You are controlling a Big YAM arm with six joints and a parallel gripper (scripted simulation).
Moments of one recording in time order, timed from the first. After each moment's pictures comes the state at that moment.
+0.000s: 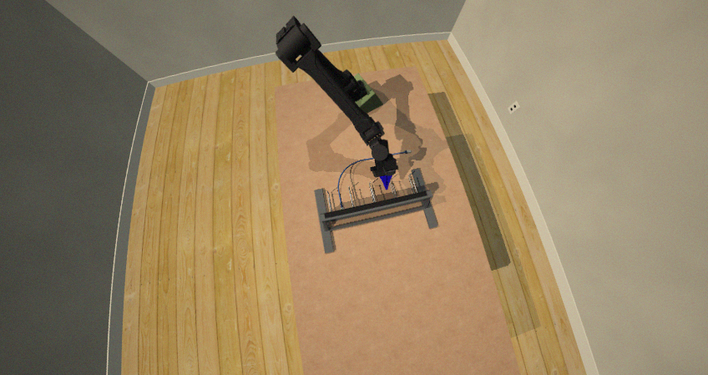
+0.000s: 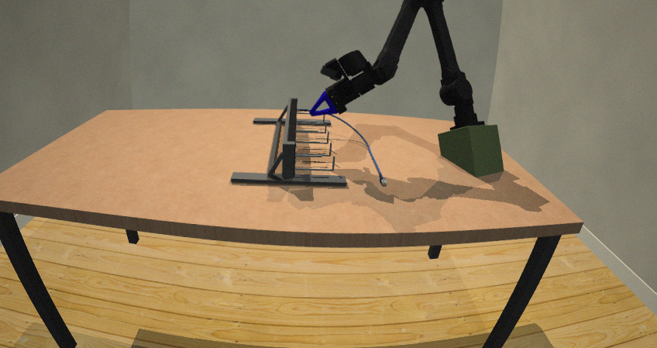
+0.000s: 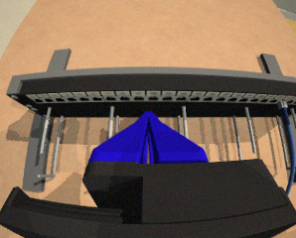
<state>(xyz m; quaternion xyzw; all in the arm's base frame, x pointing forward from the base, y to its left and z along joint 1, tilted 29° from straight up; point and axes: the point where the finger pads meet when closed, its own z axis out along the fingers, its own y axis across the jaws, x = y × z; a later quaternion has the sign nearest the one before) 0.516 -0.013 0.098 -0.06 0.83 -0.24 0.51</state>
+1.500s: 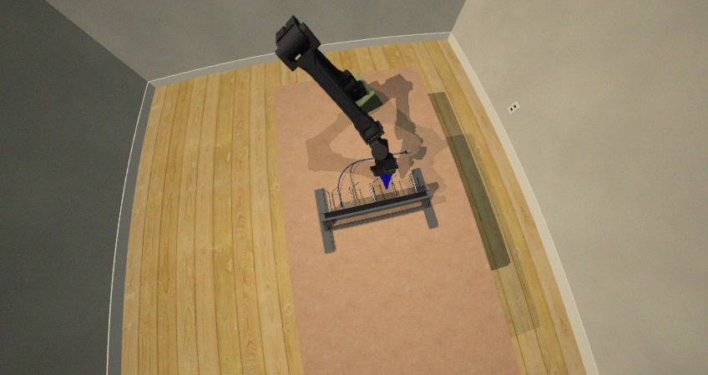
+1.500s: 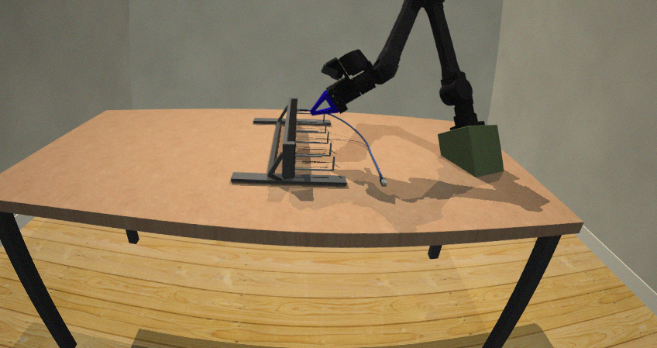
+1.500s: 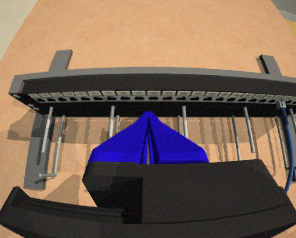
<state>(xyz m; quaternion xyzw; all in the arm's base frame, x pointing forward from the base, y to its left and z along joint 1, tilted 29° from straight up) 0.514 -0.012 0.099 -0.06 0.82 -0.24 0.51</state>
